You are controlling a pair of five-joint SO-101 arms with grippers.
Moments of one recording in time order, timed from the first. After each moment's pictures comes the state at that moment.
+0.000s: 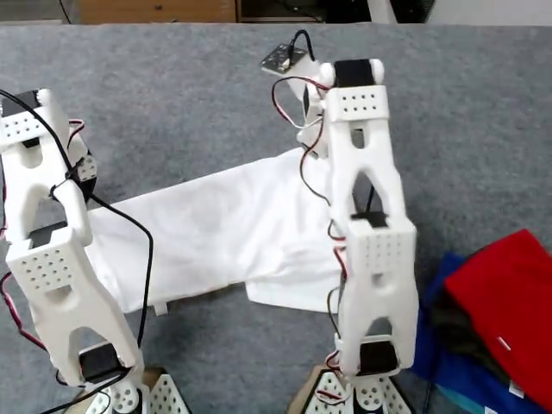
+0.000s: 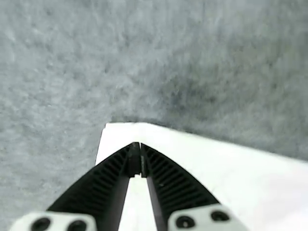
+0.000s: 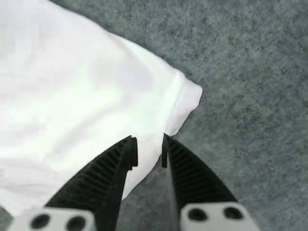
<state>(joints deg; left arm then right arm) -24.8 37.5 -35.0 98.8 1.2 -9.9 40.2 -50.1 101.3 33.3</state>
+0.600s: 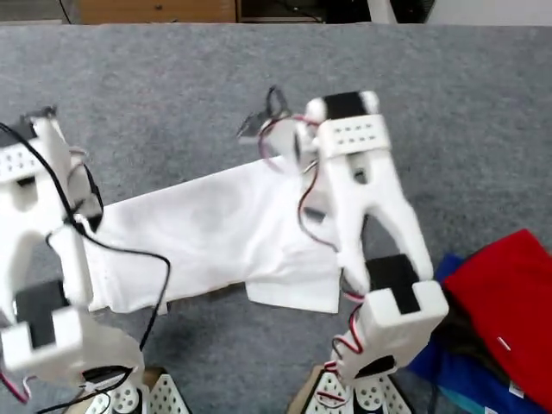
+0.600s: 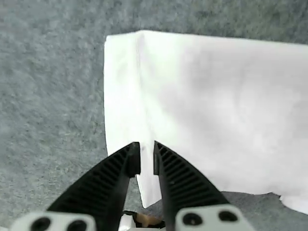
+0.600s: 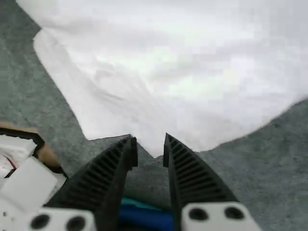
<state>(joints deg) -23.3 -2.8 13.3 88.7 -9.0 -17.8 11.3 -3.6 101.2 44.7</state>
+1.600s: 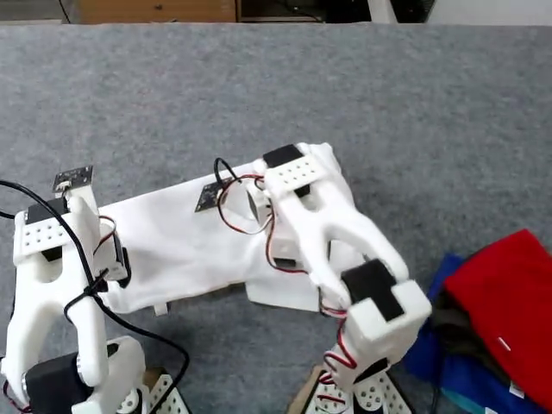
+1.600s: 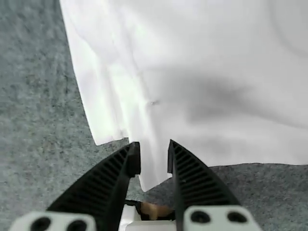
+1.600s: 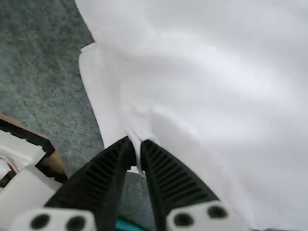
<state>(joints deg) -22.3 -24.0 47.1 77.0 -12.4 -28.4 10.3 16.0 88.5 45.2</state>
